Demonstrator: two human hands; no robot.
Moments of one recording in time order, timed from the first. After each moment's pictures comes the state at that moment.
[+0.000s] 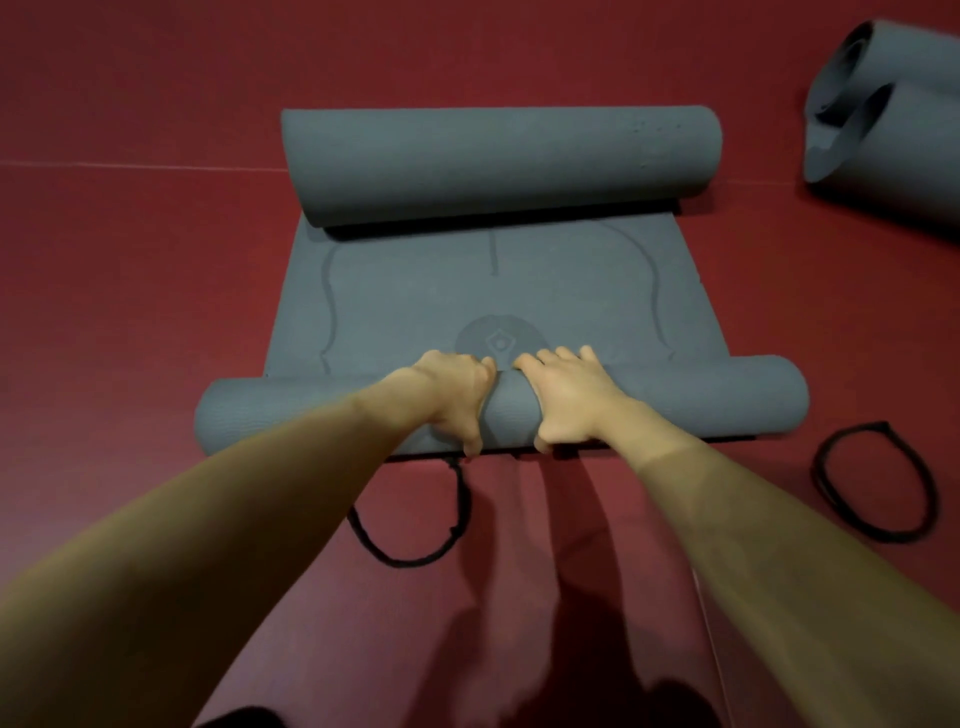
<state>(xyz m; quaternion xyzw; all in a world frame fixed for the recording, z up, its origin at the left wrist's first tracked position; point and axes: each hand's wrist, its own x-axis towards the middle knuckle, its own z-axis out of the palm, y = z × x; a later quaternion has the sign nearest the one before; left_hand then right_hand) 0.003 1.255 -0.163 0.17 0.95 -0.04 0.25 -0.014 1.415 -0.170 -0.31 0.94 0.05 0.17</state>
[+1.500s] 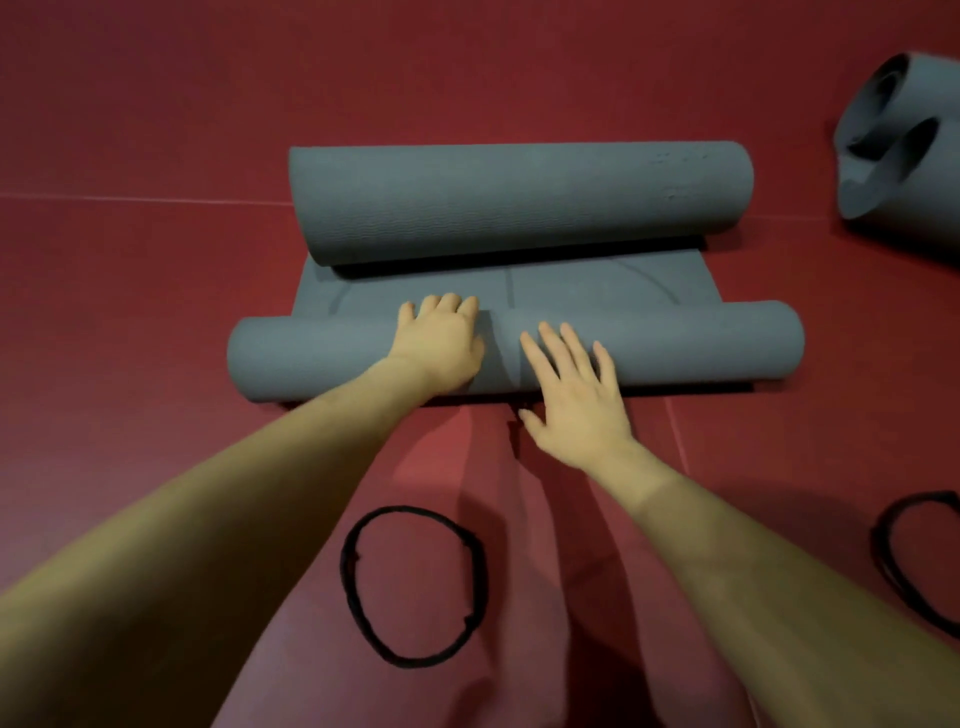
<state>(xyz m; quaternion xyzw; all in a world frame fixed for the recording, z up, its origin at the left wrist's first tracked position) -0.072 1.212 -0.166 0.01 1.00 0.06 0.05 -0.055 1.393 -0.208 -0.24 0.97 -0.01 -0.06</state>
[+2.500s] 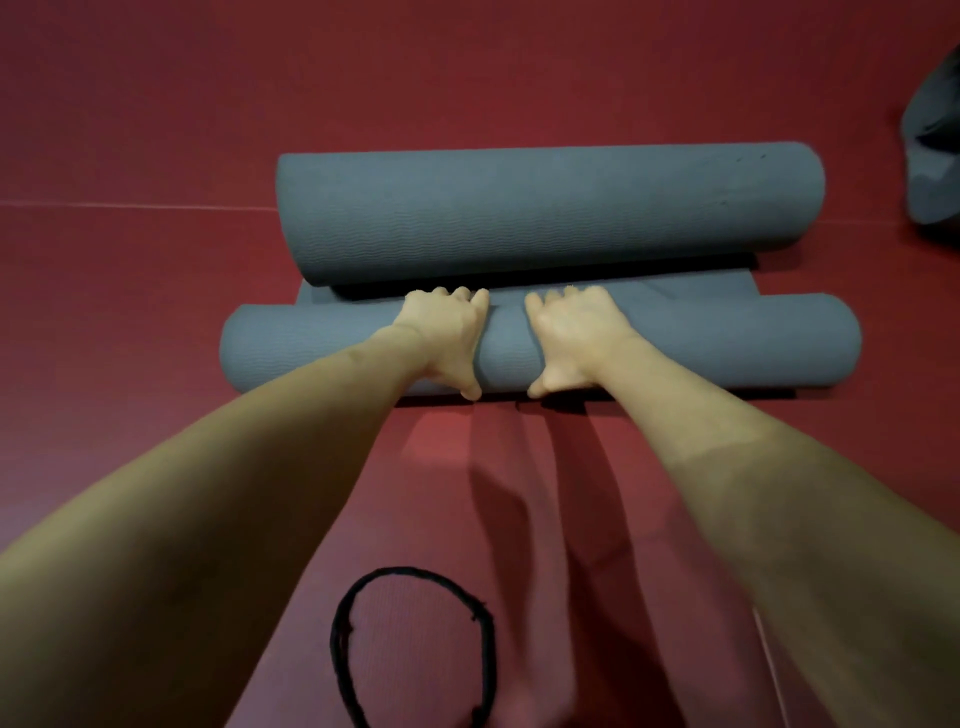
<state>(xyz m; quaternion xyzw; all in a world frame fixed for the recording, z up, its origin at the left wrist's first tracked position) -0.145 1.187 -0.169 0.08 0.99 -0.08 0.13 -0.175 1.347 -0.167 -0.35 0.92 0.17 0.01</state>
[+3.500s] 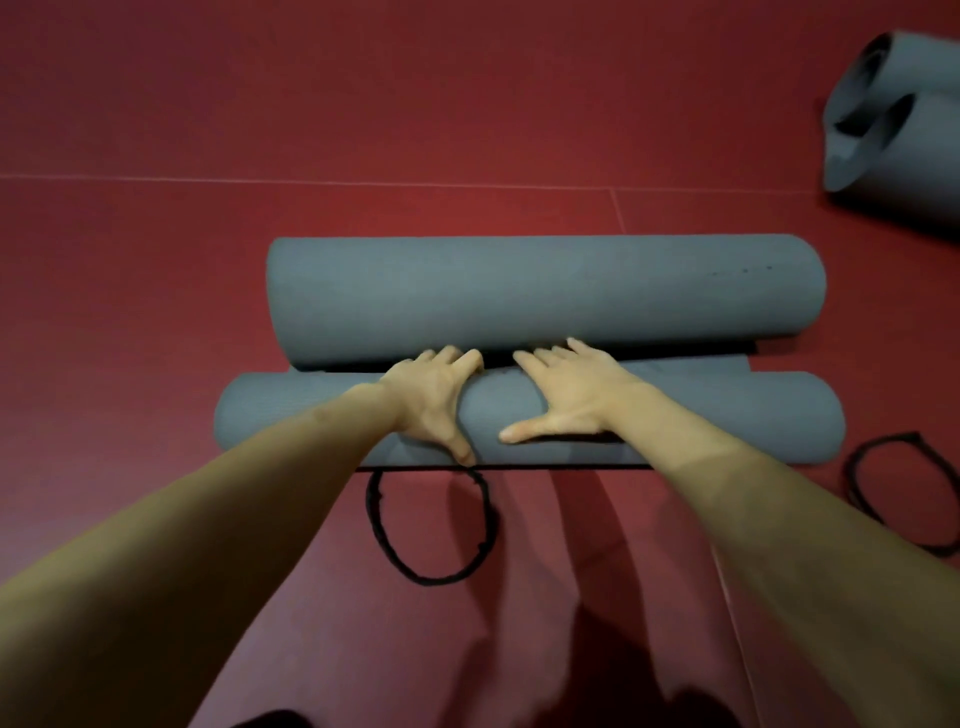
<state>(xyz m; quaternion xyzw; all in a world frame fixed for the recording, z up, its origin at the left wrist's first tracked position) 0.022 1.201 -0.164 0.12 0.97 0.07 0.21 -0.018 1.394 -0.155 -0.35 0.91 0.11 0.18</state>
